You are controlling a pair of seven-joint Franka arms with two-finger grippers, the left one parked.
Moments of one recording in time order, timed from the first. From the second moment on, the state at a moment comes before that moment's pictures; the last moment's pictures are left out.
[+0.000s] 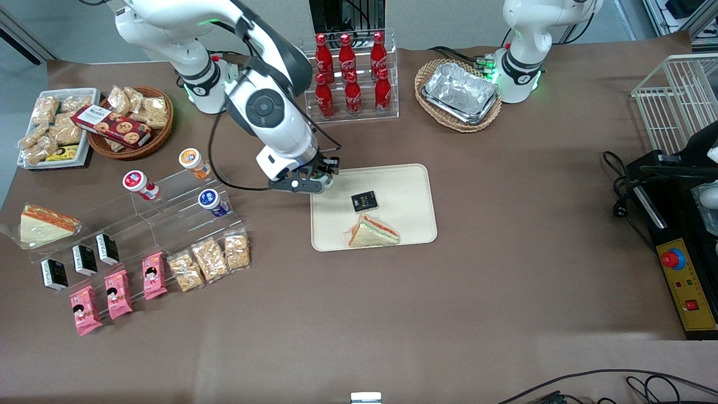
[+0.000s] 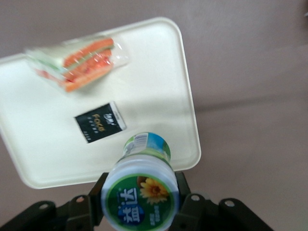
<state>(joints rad) 0.21 0.25 0.53 -1.97 0.06 2.19 0.85</state>
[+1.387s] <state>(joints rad) 0.26 0.46 0.53 -2.10 -0.18 2.45 1.00</state>
